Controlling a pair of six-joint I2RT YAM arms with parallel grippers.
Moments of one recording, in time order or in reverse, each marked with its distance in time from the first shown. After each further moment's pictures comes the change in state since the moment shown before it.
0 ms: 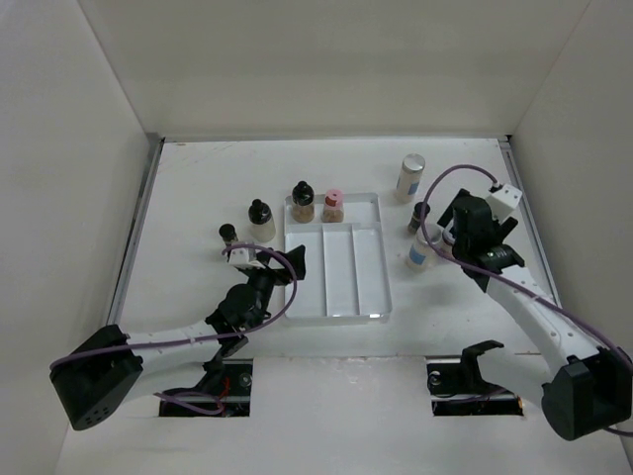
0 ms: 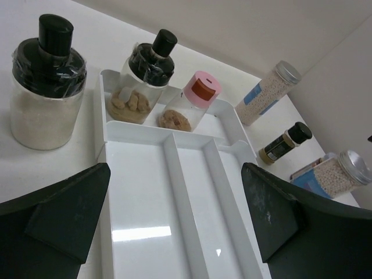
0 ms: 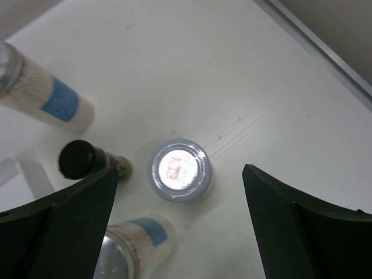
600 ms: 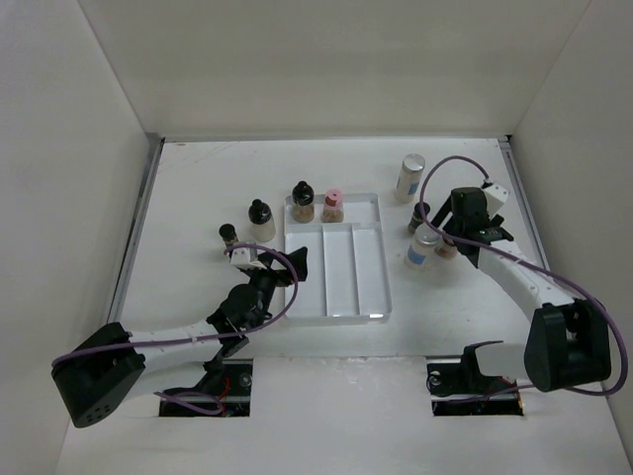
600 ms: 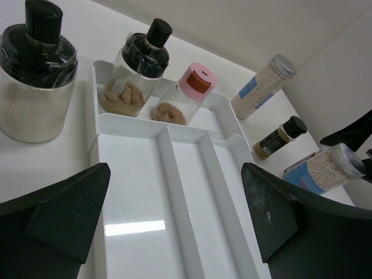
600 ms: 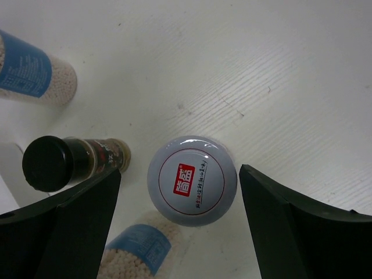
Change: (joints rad) left arm -0.010 0.022 0.000 0.001 0.015 -0.033; right arm -0.132 0.246 0.048 -0.008 -0.240 0.063
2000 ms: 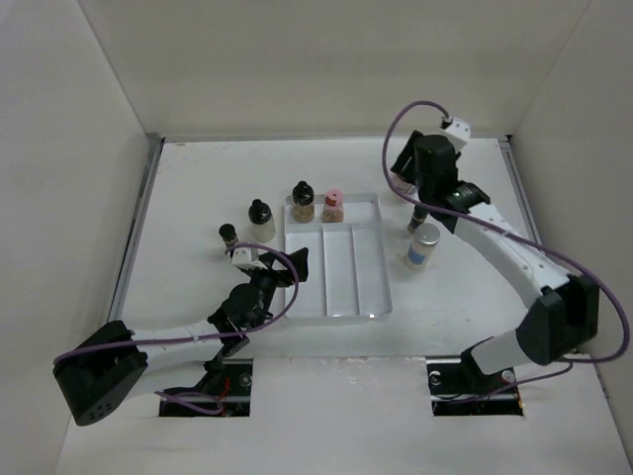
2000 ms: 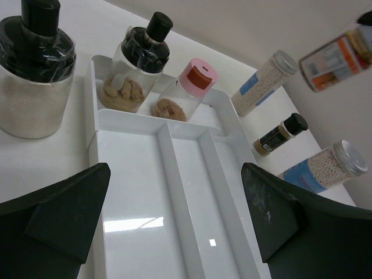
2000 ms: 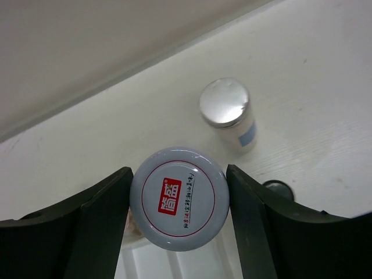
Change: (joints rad) left arm 0.002 0.017 0.000 0.002 0.008 -0.014; right arm 0.258 0.141 0.480 0.018 0.047 -0.039
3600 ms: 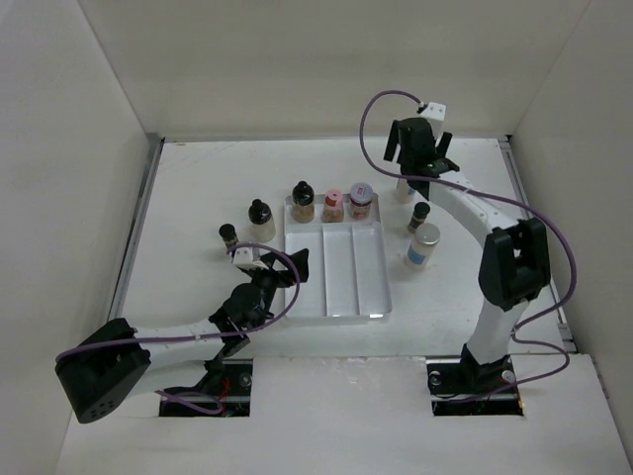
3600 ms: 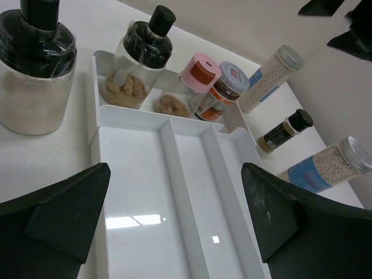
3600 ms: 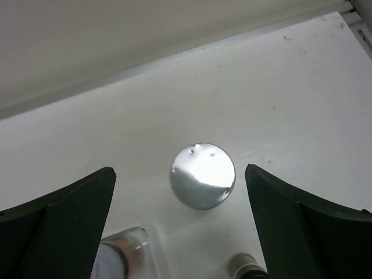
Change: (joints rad) left arm 0.000 0.020 0.000 0.002 0.000 0.000; right arm -0.061 0.367 0.233 0.098 0.051 -0.245
